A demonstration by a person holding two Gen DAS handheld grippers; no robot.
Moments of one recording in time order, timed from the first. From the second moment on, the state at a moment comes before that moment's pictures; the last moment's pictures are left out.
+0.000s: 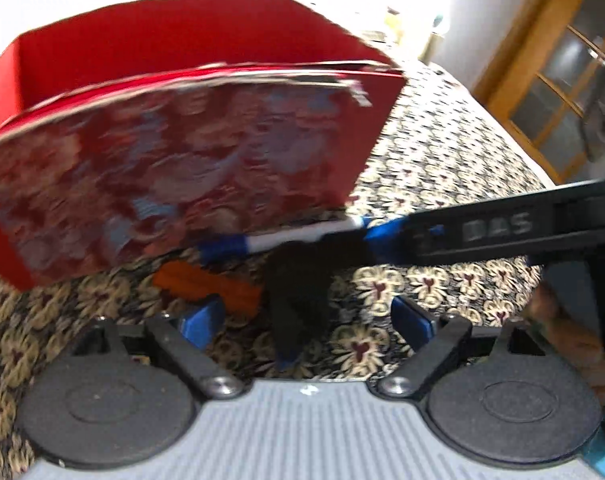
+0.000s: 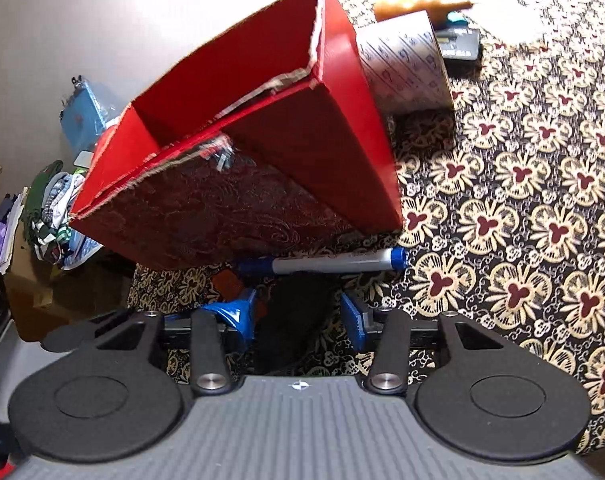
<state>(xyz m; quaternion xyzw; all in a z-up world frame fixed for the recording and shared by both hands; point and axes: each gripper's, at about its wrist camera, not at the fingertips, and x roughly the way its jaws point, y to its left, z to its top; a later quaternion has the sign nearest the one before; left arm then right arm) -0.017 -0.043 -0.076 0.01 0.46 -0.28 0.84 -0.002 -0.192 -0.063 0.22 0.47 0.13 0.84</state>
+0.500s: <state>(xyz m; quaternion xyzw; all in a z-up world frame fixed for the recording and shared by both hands) 0.002 -0.065 -0.103 0.03 0.47 -0.31 0.83 0.003 -0.195 -0.088 0.27 0.49 0.12 0.82</state>
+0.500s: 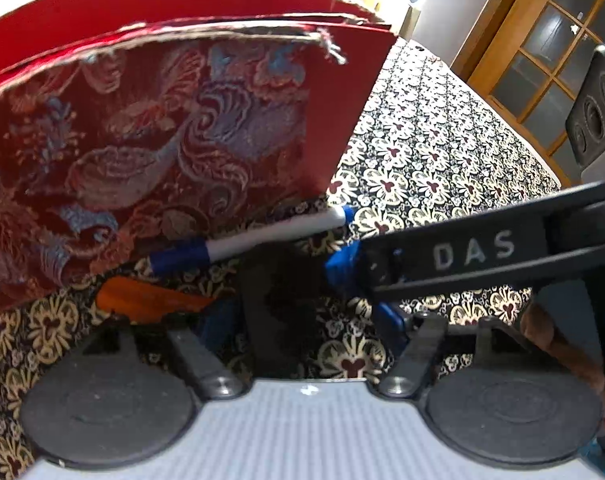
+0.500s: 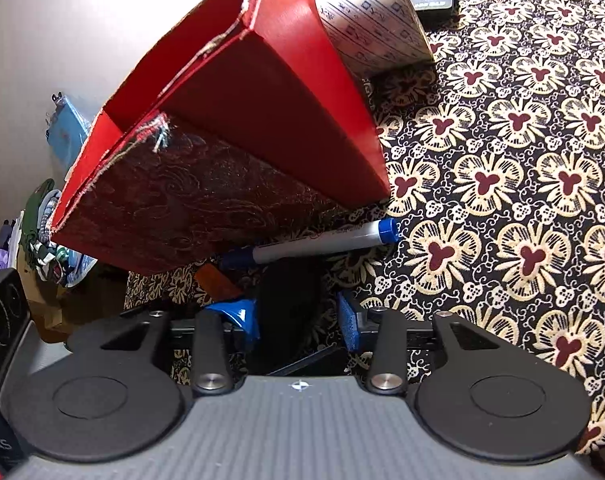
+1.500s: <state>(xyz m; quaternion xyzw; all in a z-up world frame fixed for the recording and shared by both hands) -0.001 -0.119 -0.046 0.05 0.40 -0.37 0.83 -0.032 -0.284 -0.053 0.37 0.42 0.09 0.82</state>
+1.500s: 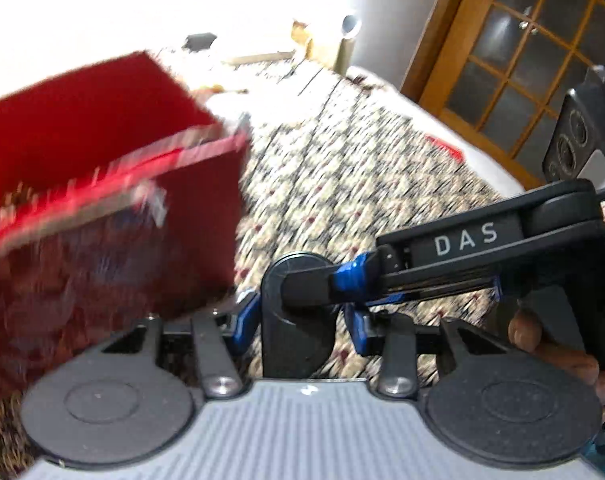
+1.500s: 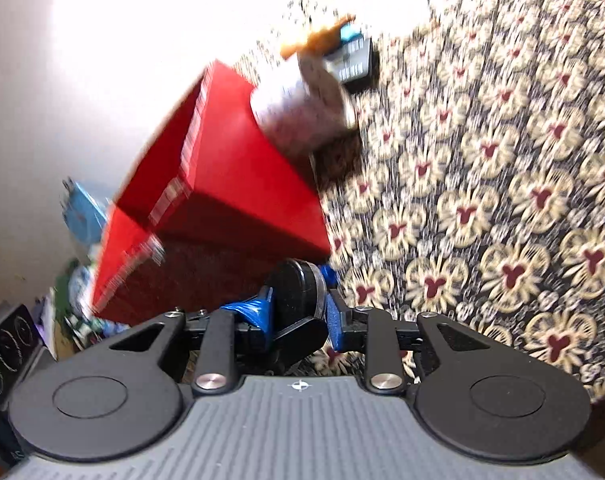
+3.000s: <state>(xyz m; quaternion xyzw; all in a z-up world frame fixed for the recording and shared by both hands) 0.143 0.024 -0.037 -0.06 0.50 -0.14 0.85 0.185 -0.119 -0.035 0.18 0.55 0.27 0.77</state>
